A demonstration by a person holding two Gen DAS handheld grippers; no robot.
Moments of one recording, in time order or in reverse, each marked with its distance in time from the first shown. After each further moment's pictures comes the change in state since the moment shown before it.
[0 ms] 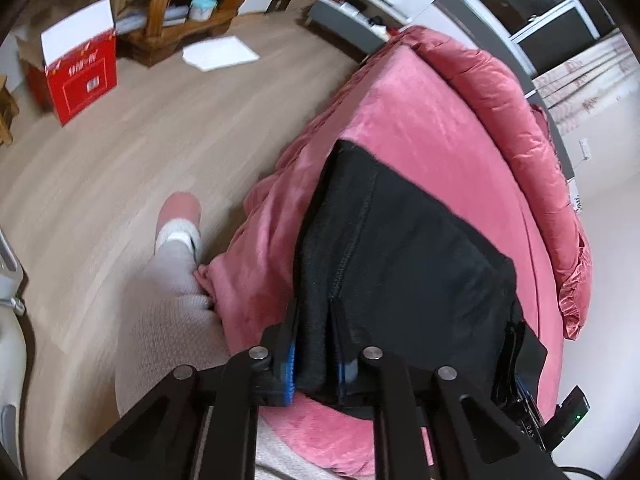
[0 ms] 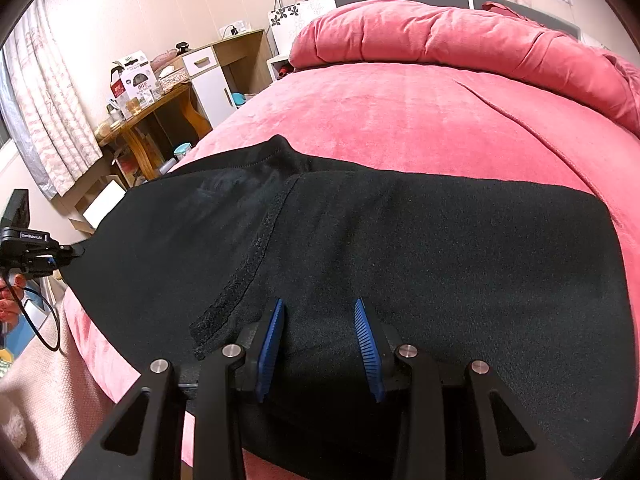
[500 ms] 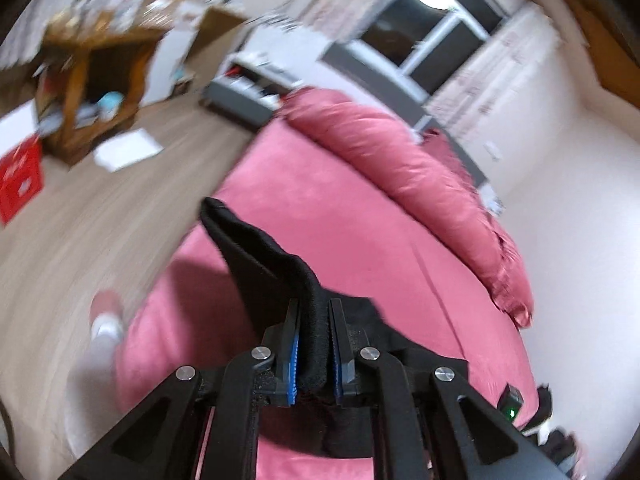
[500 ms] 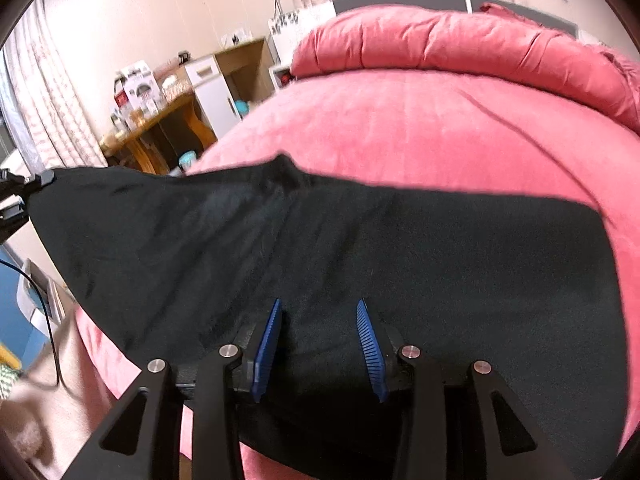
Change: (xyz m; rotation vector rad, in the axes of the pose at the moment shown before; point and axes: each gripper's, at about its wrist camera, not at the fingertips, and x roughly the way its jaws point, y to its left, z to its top) left arm -0.087 -0.128 -0.009 0.249 -0.254 -0.264; right arm -0.021 -0.009 0.013 0.037 -0.055 0.027
